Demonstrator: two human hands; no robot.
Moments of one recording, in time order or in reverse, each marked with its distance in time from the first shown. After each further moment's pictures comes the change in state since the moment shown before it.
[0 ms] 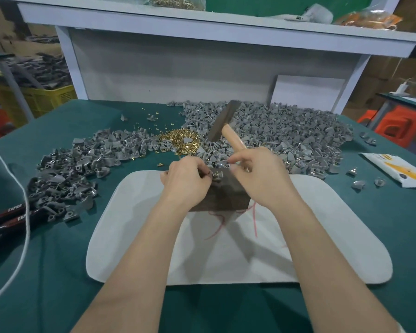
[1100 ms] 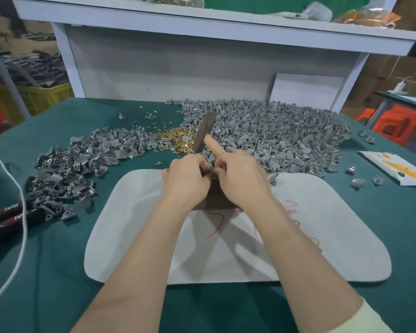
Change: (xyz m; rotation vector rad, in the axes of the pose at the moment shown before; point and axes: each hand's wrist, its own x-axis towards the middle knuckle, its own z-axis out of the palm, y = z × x) left_hand -0.001 0.002 0.001 0.024 -0.014 0.044; right_hand 0.011 -0.012 0.031 -0.227 -0.033 -0.057
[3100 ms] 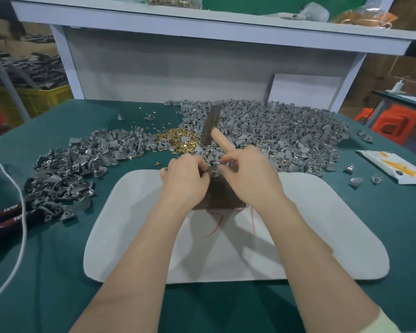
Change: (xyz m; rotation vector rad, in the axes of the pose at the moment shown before) left_hand 0.004 -0.003 0.006 0.057 0.063 0.019; right_hand -0.011 0.006 -0.020 0.086 0.015 0.046
